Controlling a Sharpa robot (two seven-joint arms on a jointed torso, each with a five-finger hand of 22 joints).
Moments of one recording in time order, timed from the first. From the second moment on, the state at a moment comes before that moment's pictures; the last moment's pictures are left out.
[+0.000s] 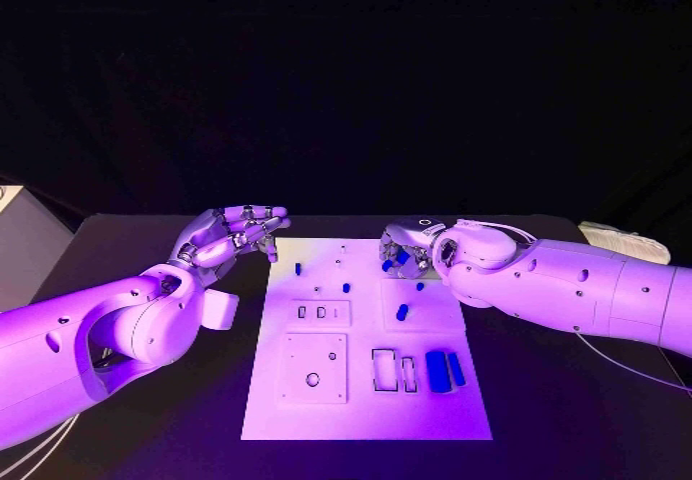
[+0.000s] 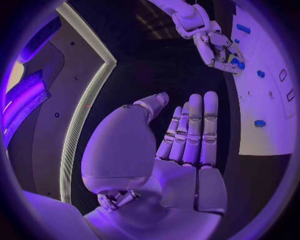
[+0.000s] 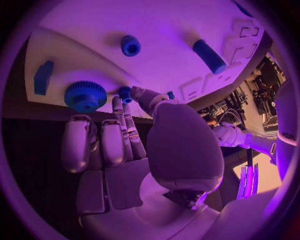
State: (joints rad) left arm 1.20 -0.94 -0.04 1.64 -0.06 -0.28 0.48; left_hand 1.36 -0.19 0.50 0.09 0.18 0.87 0.22 0.21 0.14 1.06 0.15 0.09 0.07 0.99 0.08 0.93 0.54 0.17 0.92 0.17 1.00 0.61; right arm 1.30 -0.67 -0.17 1.29 -1.60 -0.25 -0.14; right_hand 1.31 -0.26 0.55 0.07 0.20 1.04 0.15 0.15 0.27 1.20 0.09 0.07 0.08 1.47 0.00 1.34 1.12 0.08 1.44 0.10 1.32 1.21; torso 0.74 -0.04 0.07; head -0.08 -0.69
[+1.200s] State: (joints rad) left arm 1.20 -0.94 -0.04 1.63 -0.06 -0.28 0.47; left_hand 1.36 -0.19 0.50 0.09 0.18 0.87 0.22 0.21 0.14 1.06 0.15 0.09 0.07 0.99 0.08 0.93 0.54 0.17 0.91 0.18 1.01 0.61; right arm 1.30 -0.64 -0.16 1.35 -1.63 -0.43 -0.22; right_hand 1.37 -0.21 0.63 -0.01 0.16 1.13 0.12 0.24 0.32 1.29 0.08 0.11 0.11 1.47 -0.03 1.36 1.12 0.07 1.46 0.08 1.37 1.29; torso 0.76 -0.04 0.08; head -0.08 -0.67
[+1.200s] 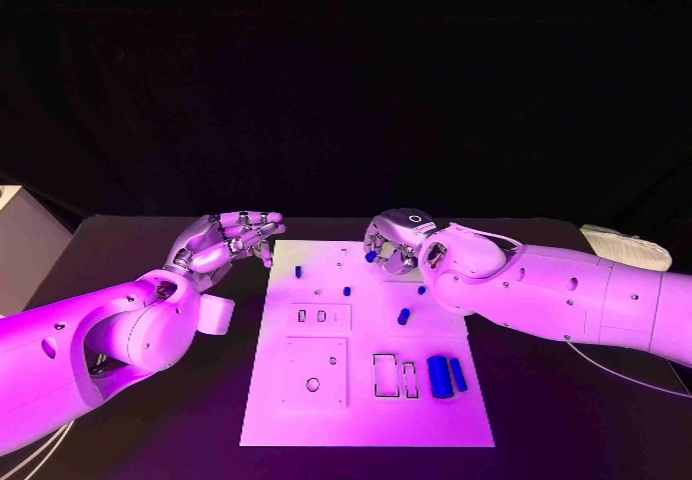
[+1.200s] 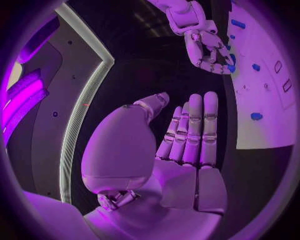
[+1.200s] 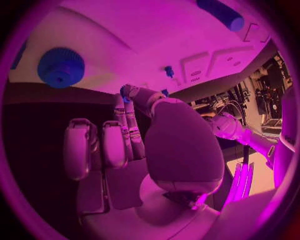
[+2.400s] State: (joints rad) left arm 1.20 -0.92 -0.04 1.63 -0.06 -0.28 0.47; left_hand 1.36 -0.19 0.50 0.09 0.18 0.87 0.22 0.21 0.14 1.06 0.15 0.09 0.07 0.99 0.08 0.94 0.54 0.17 0.91 0.18 1.01 0.62; right arm 1.30 -0.49 -0.15 1.20 -1.62 -0.48 -0.29; right_hand 1.36 -0.21 0.64 -0.01 0.15 1.12 0.12 0.24 0.33 1.29 0.08 0.10 0.12 1.47 -0.03 1.36 1.12 0.07 1.46 0.08 1.37 1.29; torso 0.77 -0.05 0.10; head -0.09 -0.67
